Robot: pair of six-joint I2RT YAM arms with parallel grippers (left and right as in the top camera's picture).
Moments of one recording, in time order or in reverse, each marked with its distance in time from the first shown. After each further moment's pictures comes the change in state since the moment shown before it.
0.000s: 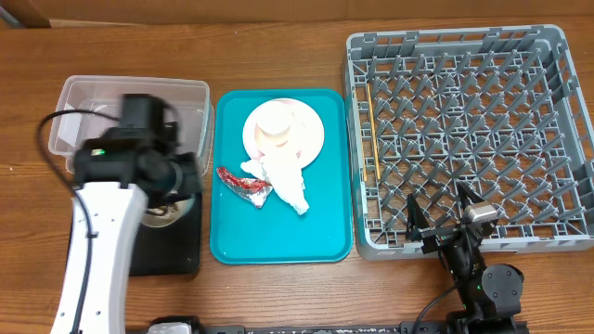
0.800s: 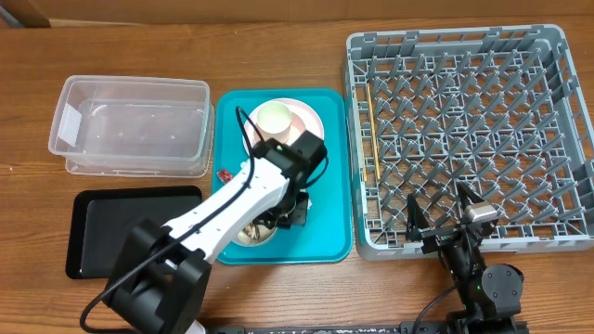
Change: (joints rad) left arm -0.629 0.400 -0.057 0.126 -0.082 -0.238; right arm 0.000 0.000 0.000 0.001 0.000 0.000
